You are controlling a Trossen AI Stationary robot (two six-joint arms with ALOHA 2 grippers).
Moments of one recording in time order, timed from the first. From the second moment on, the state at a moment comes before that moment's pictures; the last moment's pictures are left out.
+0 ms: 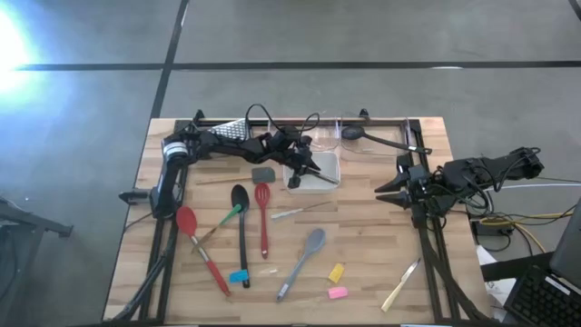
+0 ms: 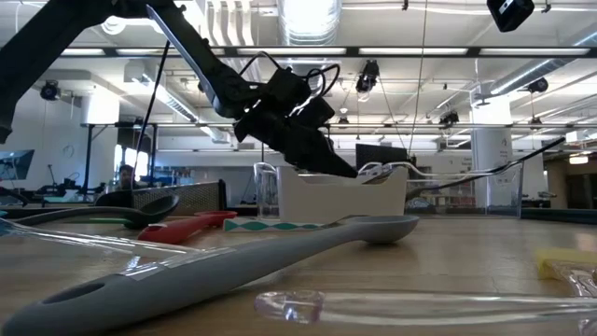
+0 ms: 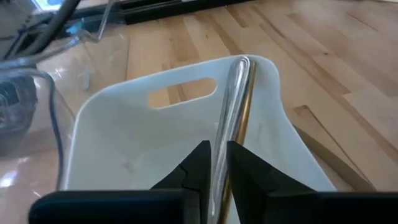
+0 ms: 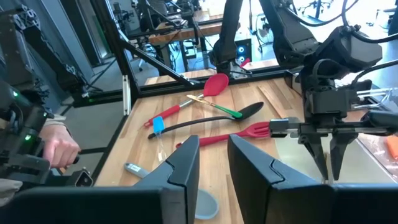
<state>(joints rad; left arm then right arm) 0.39 2.01 1.24 0.26 0.51 0.43 0.34 0.52 0.70 -0.41 0.24 0.28</state>
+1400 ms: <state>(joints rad) -0.23 1.07 1.24 -0.75 -0.24 0.06 0.34 0.54 0.70 -0.38 0.23 0.29</state>
